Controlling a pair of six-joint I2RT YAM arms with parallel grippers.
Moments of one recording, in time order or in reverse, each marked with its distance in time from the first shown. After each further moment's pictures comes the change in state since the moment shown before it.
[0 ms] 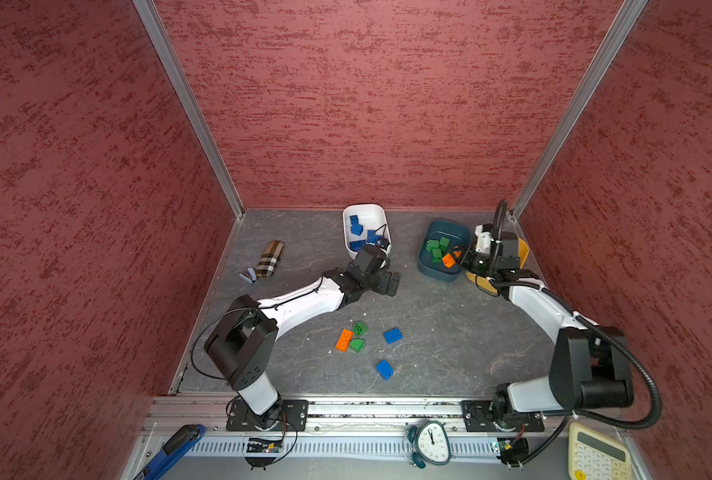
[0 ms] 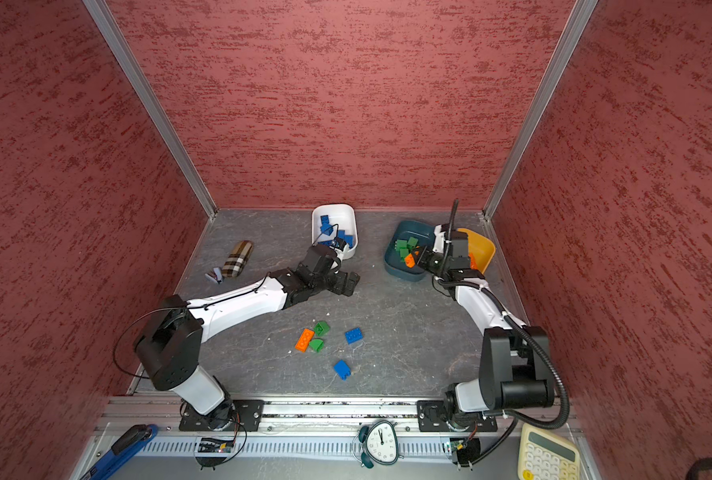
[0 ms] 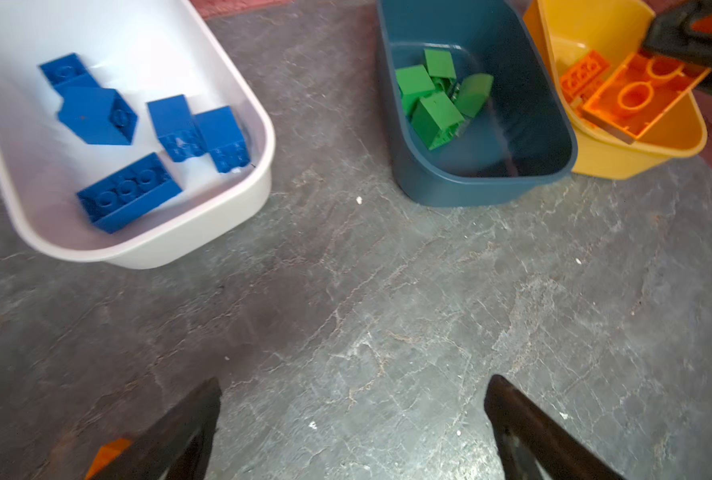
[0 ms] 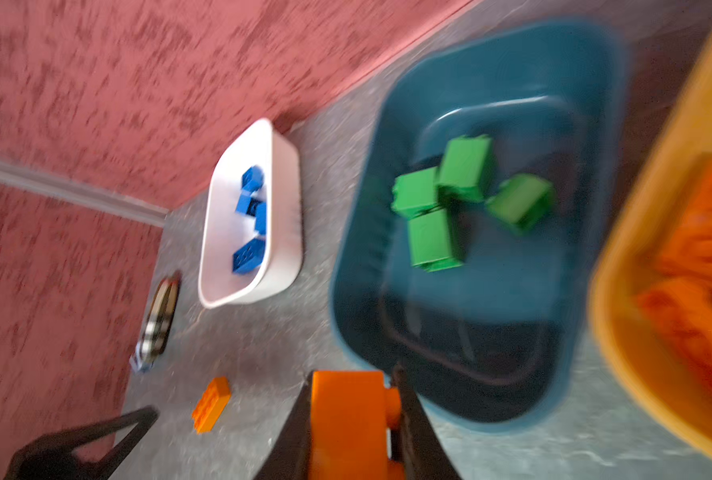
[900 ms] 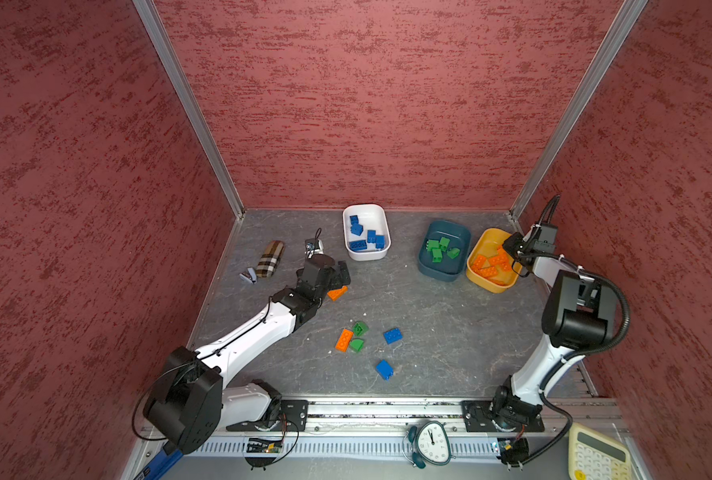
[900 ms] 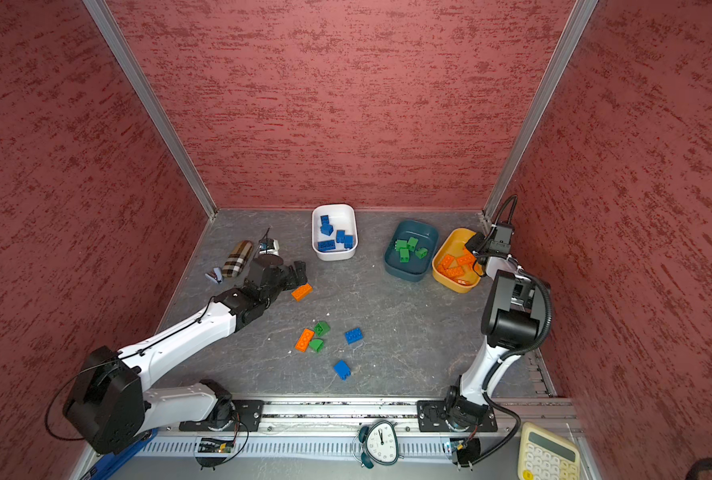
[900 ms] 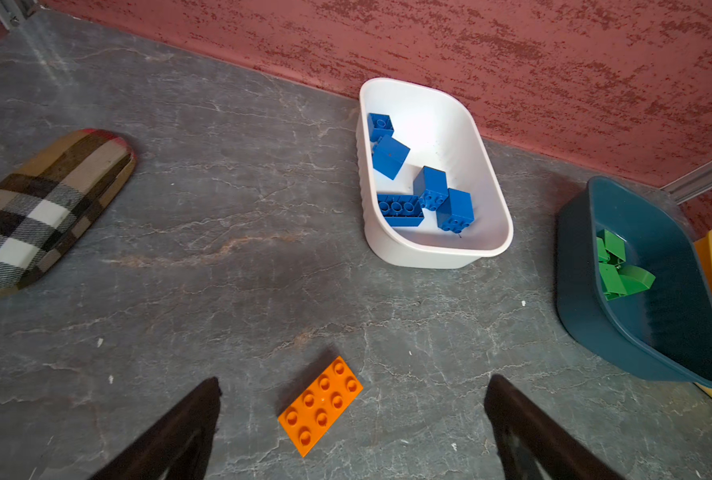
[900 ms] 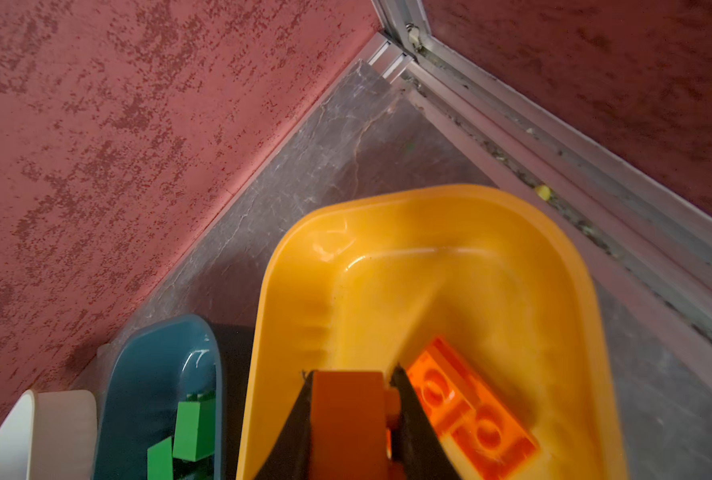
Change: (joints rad) left arm 0.206 -0.376 -0.338 0.058 -0.236 -0.274; right arm -0.340 0.478 0.367 0.042 0.156 -0.013
